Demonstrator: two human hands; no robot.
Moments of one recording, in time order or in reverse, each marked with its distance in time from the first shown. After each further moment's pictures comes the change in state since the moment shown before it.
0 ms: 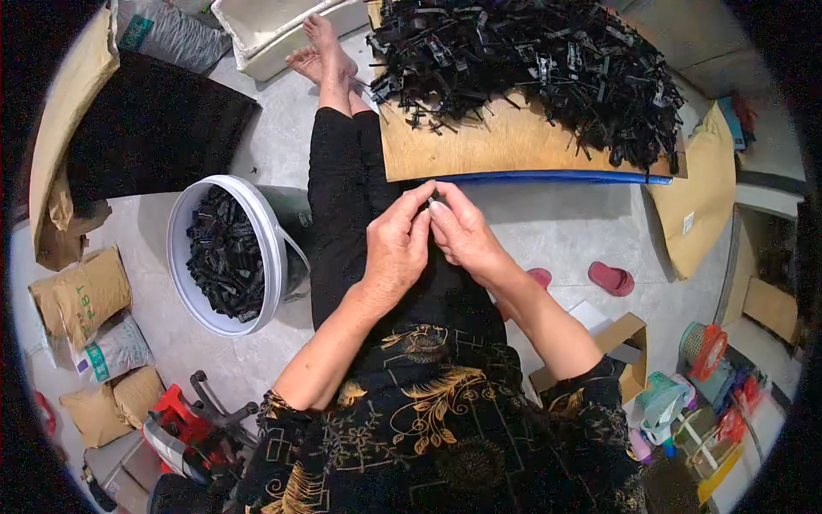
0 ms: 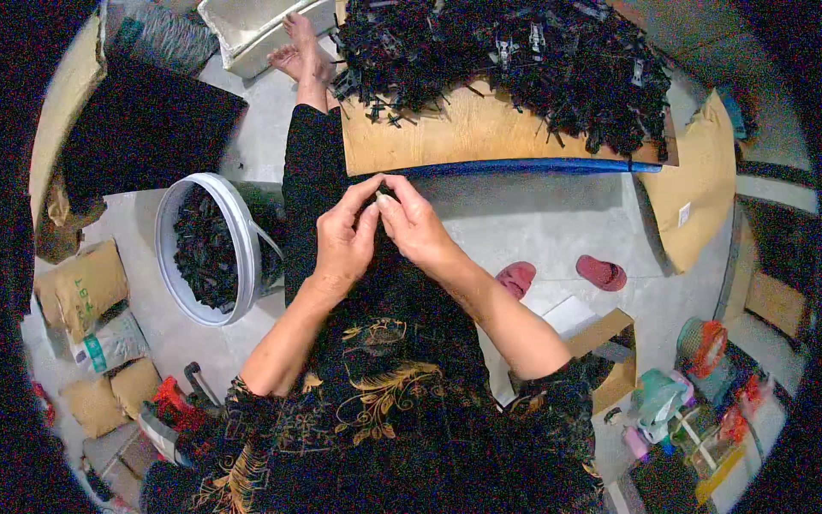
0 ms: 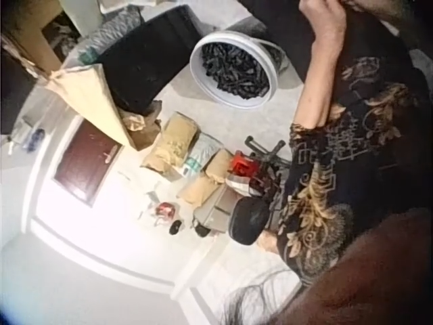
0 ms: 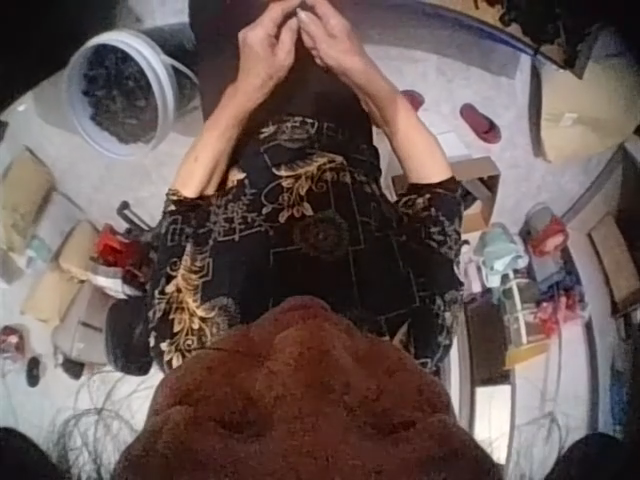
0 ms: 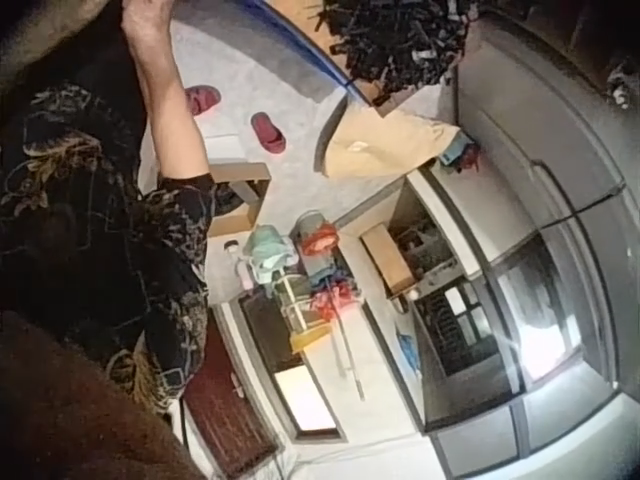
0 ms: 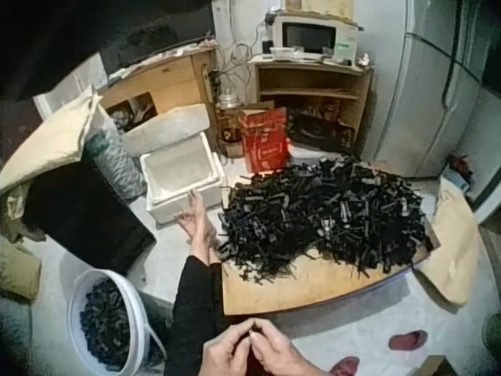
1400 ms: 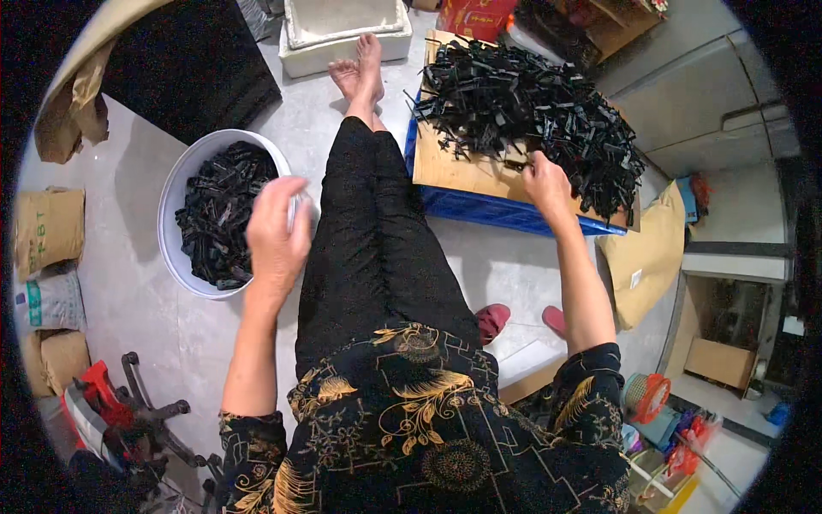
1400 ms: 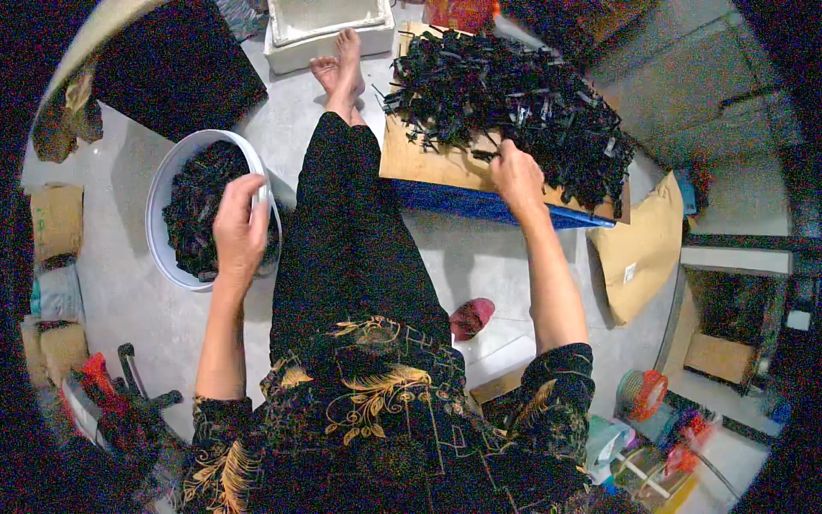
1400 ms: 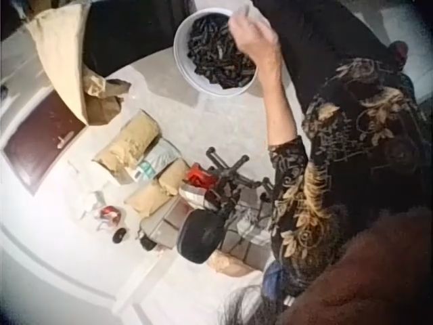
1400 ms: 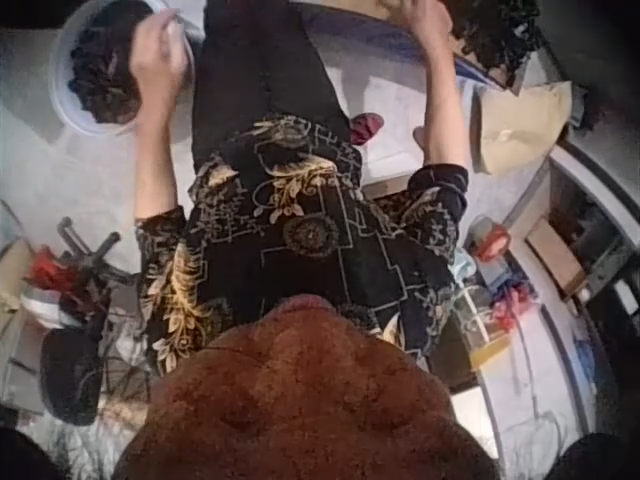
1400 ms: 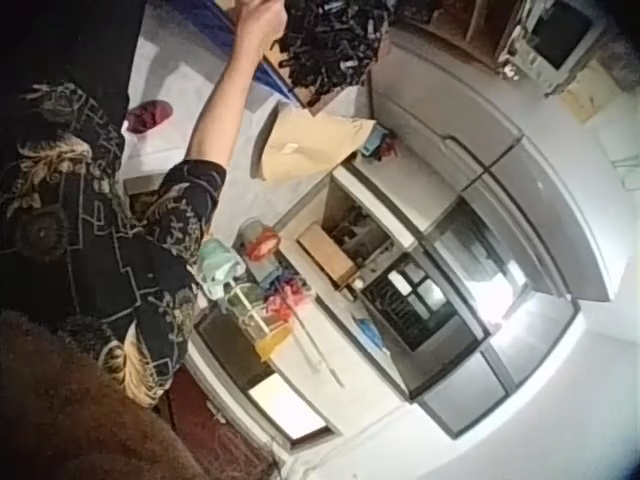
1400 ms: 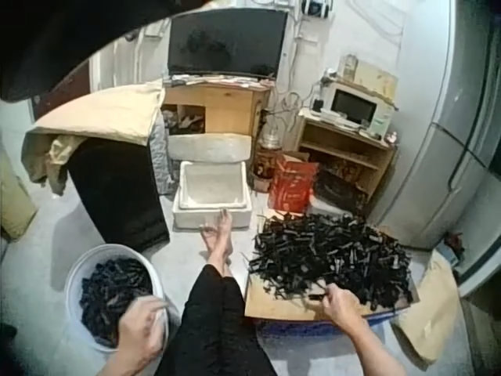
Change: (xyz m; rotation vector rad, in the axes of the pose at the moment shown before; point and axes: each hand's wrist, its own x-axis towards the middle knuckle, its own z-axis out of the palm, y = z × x) left_hand -0.061 -0.028 -0.154 0.404 0.420 0.109; right_hand 0.049 -0.070 -0.103 -1.589 0.594 -0.417
